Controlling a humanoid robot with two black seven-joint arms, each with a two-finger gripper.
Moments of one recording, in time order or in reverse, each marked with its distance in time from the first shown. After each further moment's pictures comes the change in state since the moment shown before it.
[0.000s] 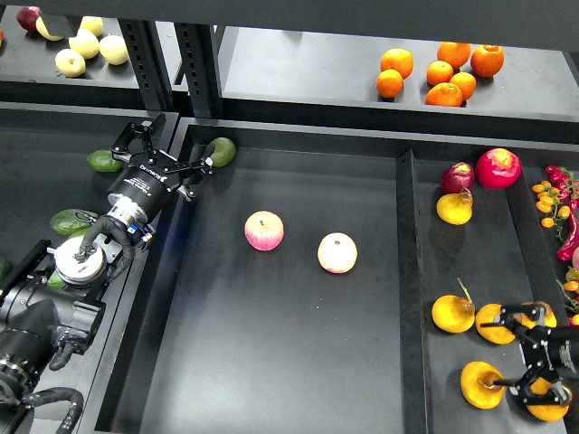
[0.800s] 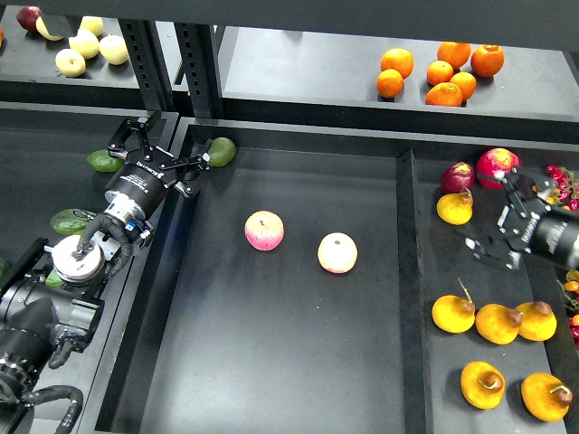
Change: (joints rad) left arm -0.001 0.000 -0.028 -0.009 -0.001 0.000 -0.001; right arm -0.013 0.265 0.675 -0.002 0.004 0.000 0.000
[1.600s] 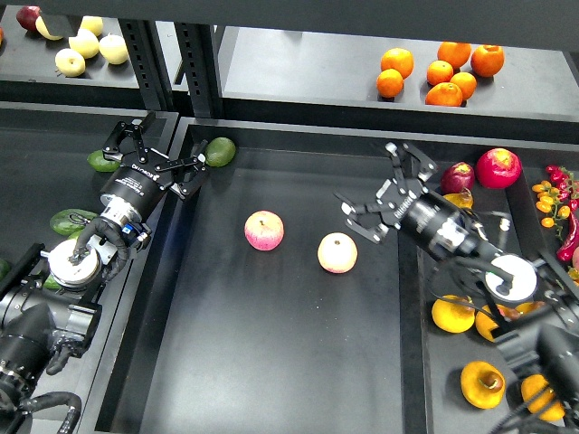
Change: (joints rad) left arm 0.032 0.000 -0.003 -0.033 -0.002 0.000 -0.001; right arm 0.076 0.510 0.156 -0.142 -0.186 0.000 0.189
